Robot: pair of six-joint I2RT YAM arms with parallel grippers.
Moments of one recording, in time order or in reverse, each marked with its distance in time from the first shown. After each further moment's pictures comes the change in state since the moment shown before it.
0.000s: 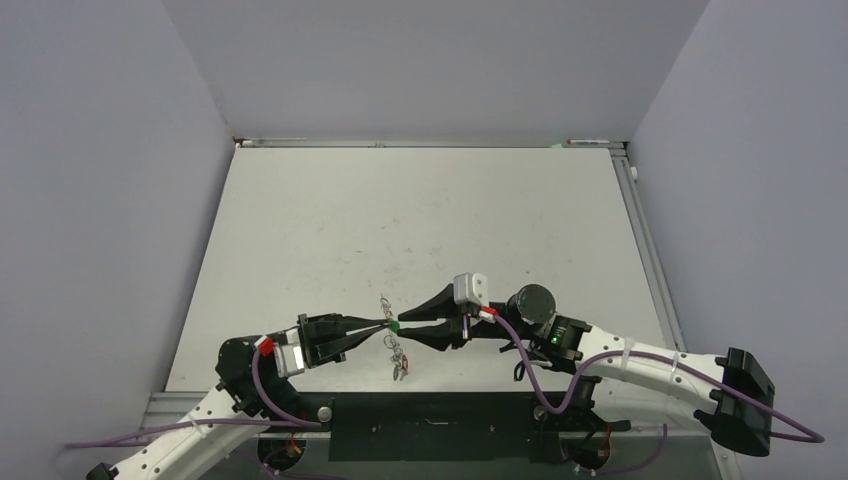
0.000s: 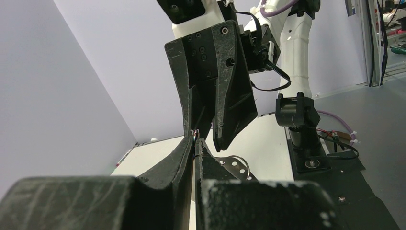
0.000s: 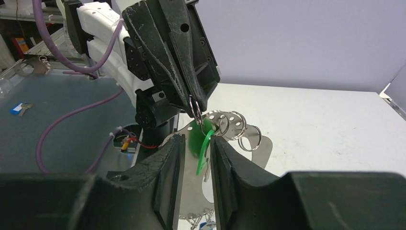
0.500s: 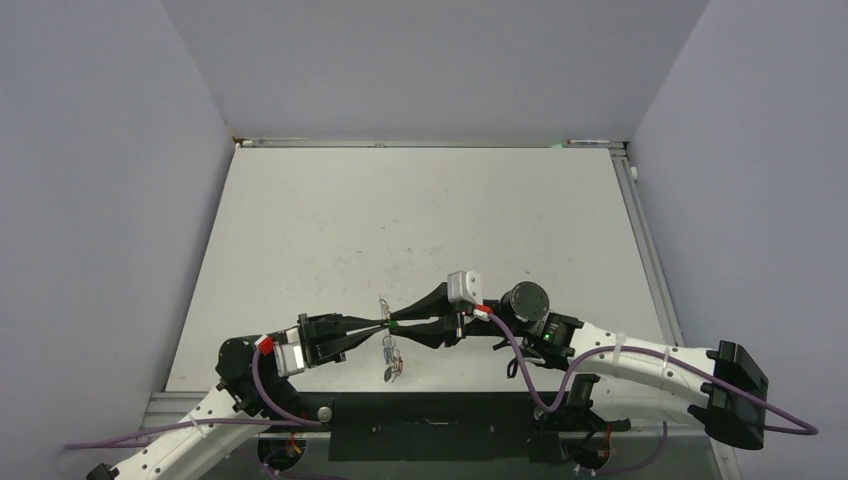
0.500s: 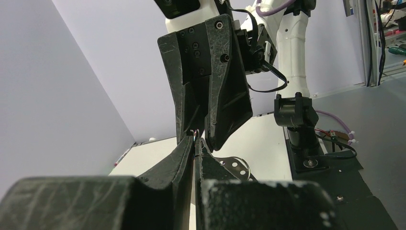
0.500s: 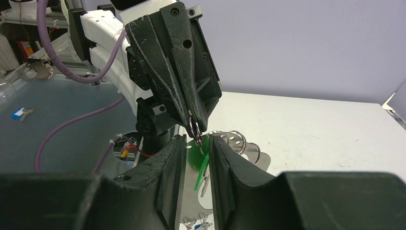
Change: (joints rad) left arm 0.006 0.006 -0.001 0.008 0.010 -0.013; right arm 0.012 0.056 0.035 0.055 -0.011 0.000
